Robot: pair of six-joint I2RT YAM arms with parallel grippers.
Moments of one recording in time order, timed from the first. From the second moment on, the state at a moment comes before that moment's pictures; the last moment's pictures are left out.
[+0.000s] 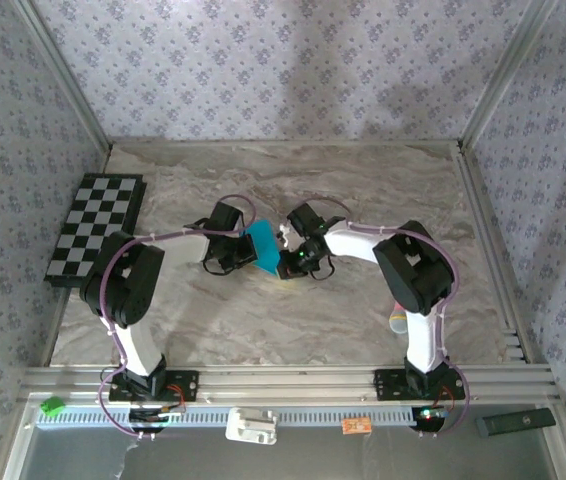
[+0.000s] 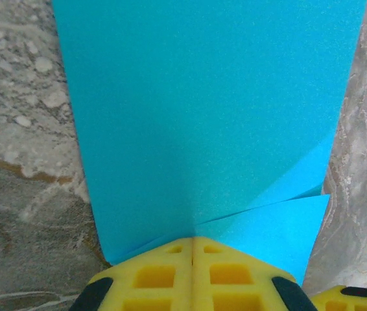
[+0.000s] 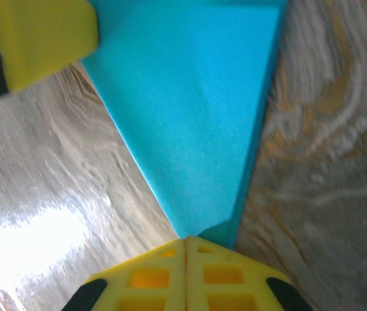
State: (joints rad) left arm -0.48 1.78 0.95 -0.25 0.28 -0.82; right arm 0.66 1.95 1.19 -0.47 -0.49 0.33
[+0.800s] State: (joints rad) left arm -0.46 1.83 1.03 -0.32 0.28 -0.63; right arm 0.68 1.97 1.29 -0.47 -0.42 0.35
